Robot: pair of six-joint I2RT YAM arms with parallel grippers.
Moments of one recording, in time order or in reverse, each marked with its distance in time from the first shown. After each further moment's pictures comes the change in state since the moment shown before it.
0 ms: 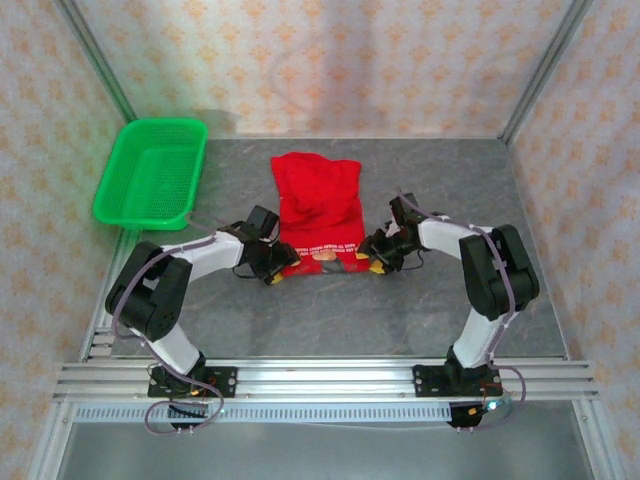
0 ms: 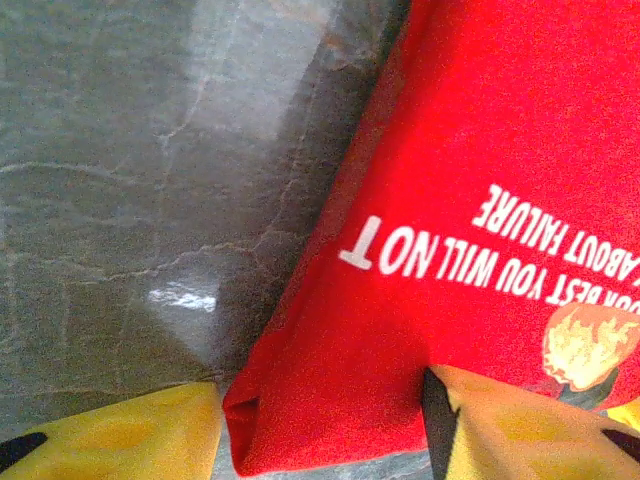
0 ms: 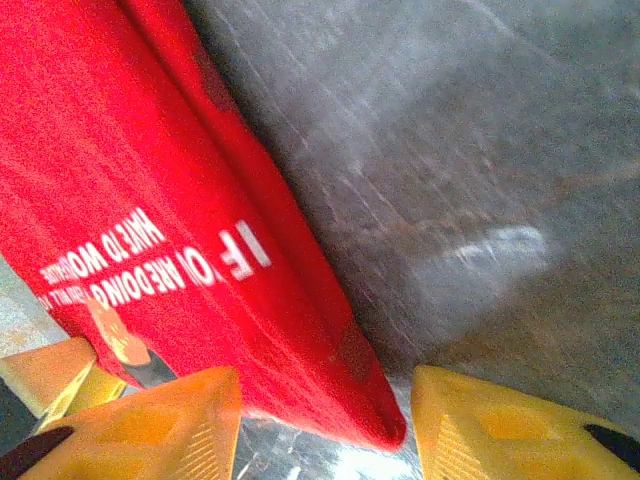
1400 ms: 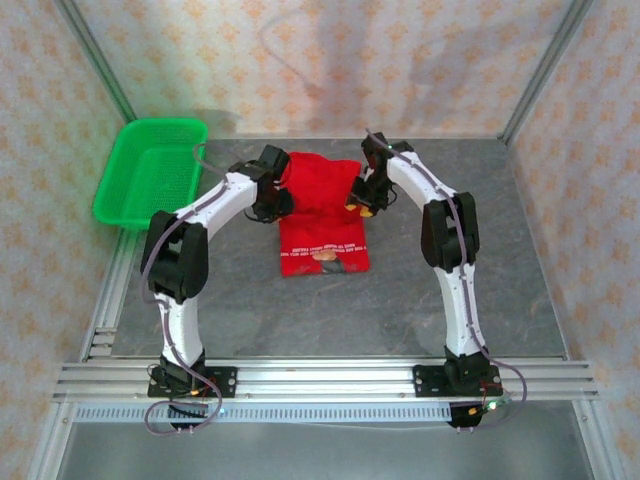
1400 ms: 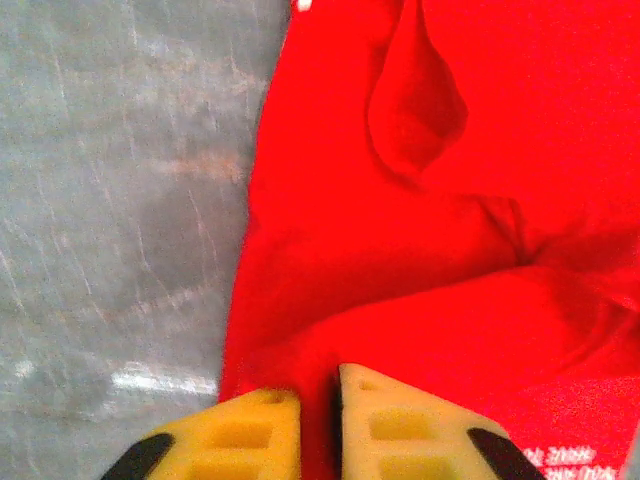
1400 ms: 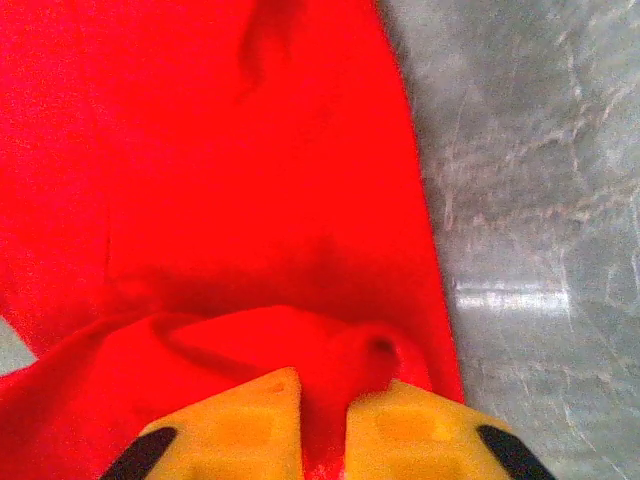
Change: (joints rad) left arm 0.084 0.326 0.751 -0.462 -0.265 0.340; right arm 0.011 0.571 1.130 -0.645 0.248 -0.240
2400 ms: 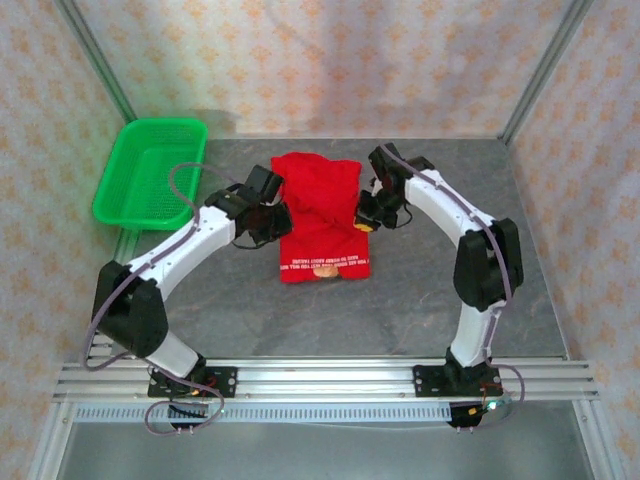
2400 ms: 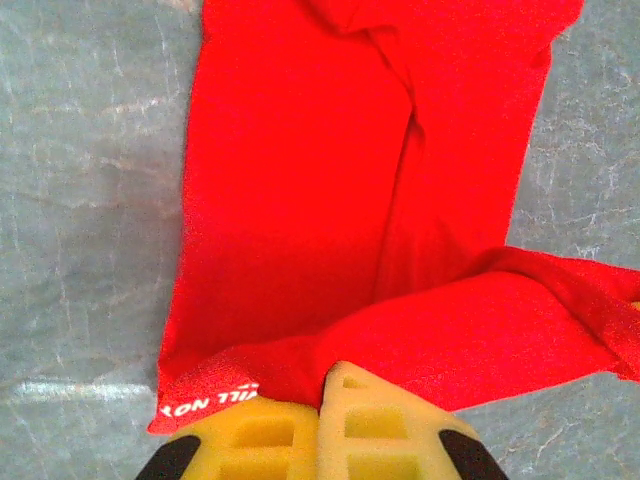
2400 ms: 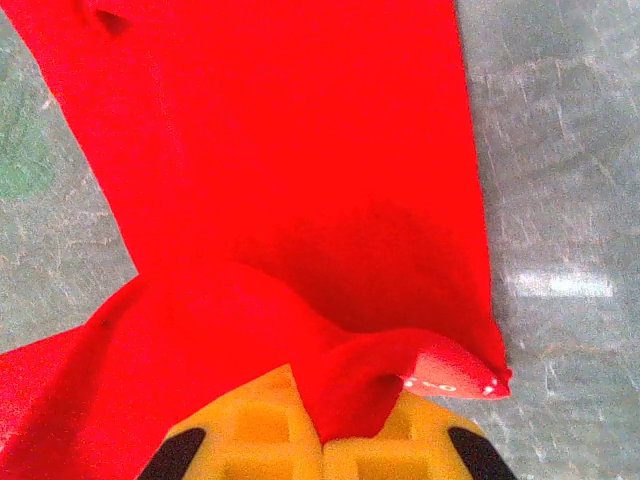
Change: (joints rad) left arm -0.116 -0.427 -0.353 0.080 0.047 -0.126; right arm 0.073 -0.475 -0.512 0.079 -0.031 0.061
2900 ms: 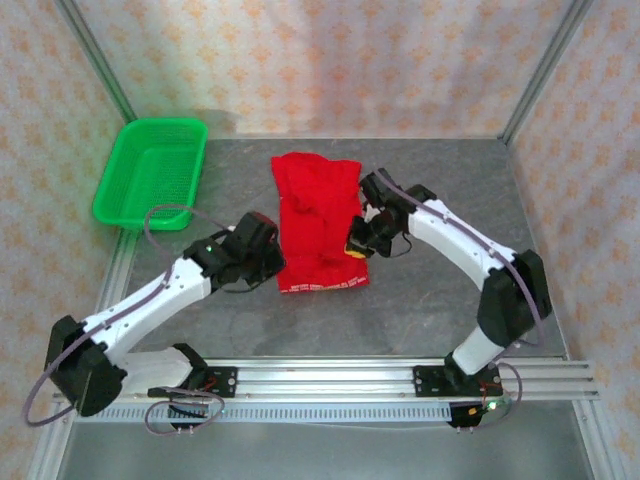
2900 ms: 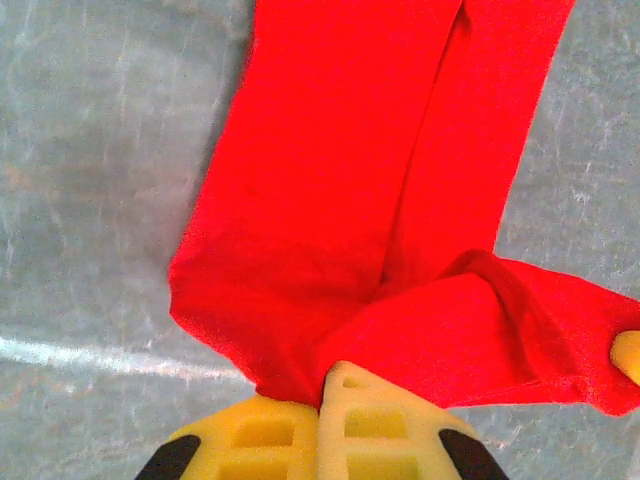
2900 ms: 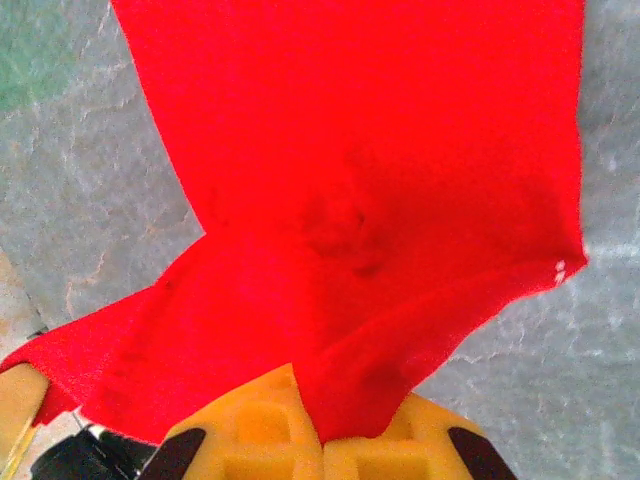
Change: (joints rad) left arm -0.161 -0.348 -0.325 0.041 -0.089 -0.273; right arm 0.142 -0.254 -0.259 0.072 -0.021 0.126
